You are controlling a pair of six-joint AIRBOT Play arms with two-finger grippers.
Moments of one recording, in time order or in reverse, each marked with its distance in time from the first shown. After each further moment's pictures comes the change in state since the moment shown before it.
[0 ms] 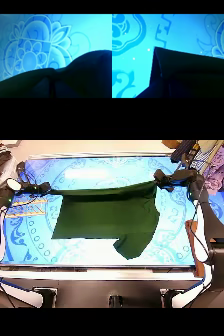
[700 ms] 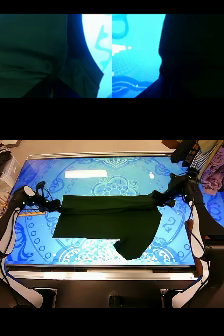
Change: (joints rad) left arm -0.030 -0.151 0.012 0.085 -0.275 0.002; right arm 0.003 -0.063 -0.004 -0.212 -0.399 -0.010
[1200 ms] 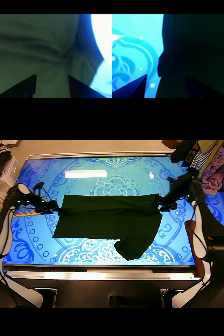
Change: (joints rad) left arm 0.062 0.038 0.033 -0.009 -0.174 0.054; right arm -0.040 0.033 -0.005 0.046 -0.157 -0.157
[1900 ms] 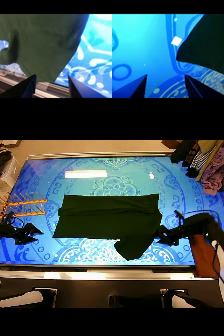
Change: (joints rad) left arm 0.379 0.460 -0.710 -0.220 -0.011 0.075; right arm -0.141 0.534 -0.950 0.339 0.084 -0.222
